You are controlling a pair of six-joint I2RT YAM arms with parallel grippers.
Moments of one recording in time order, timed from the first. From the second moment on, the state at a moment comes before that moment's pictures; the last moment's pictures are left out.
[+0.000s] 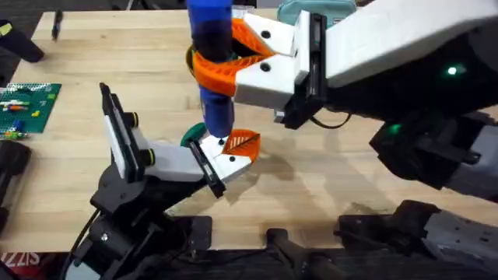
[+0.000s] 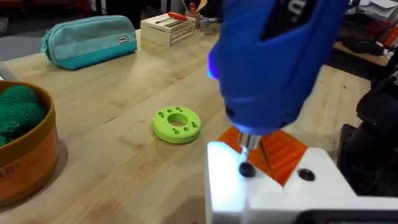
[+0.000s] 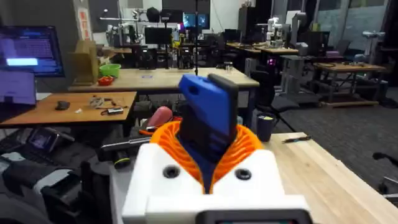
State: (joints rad) left arm -0.51 0.01 0.02 -0.08 0.50 -0.14; right arm 0.78 1.13 0.66 0.77 -0.61 0.15
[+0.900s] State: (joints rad) left arm -0.51 0.01 0.02 -0.08 0.50 -0.14; right arm 0.78 1.13 0.66 0.73 -0.61 0.15
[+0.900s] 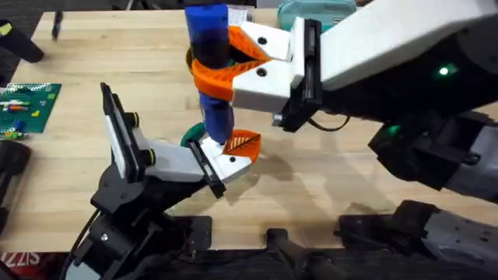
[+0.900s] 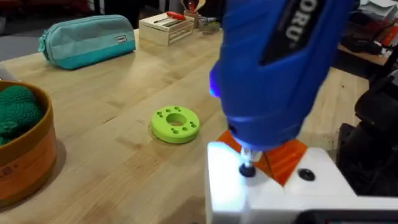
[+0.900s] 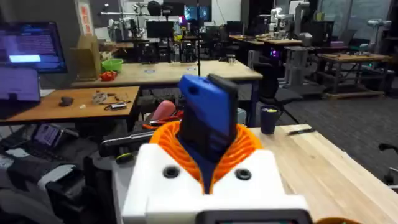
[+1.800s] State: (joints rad) left arm -0.51 0.01 0.02 -0.08 0.50 -0.14; right arm 0.78 1.13 0.66 1.00 -0.61 0.18
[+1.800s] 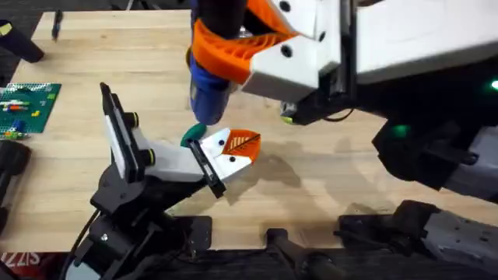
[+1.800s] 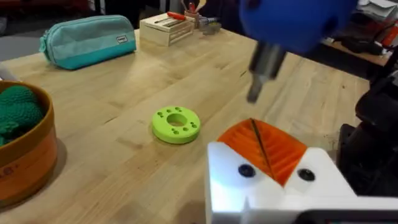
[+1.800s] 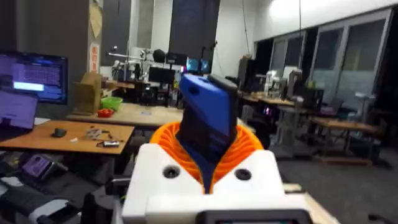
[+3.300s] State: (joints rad) left arm -0.51 0.01 0.02 -0.08 0.50 -0.14; right arm 0.75 1.13 0.66 0.79 -0.61 0.24
